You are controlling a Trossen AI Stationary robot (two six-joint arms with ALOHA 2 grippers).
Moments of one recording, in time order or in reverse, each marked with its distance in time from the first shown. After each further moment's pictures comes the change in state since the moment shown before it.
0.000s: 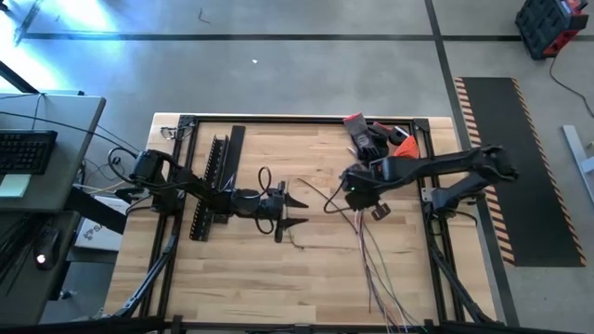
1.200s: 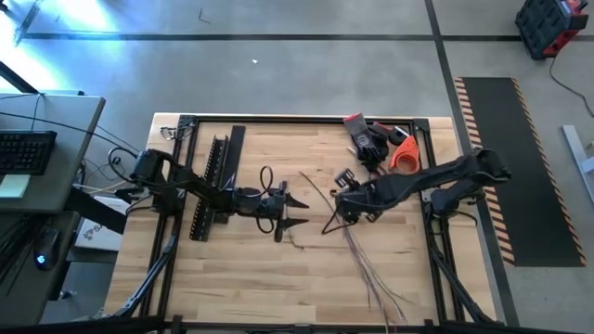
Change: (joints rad) left arm 0.019 0.000 0.014 -0.014 0.046 0.015; right arm 0.205 0.073 0.120 0.004 0.443 -0.030
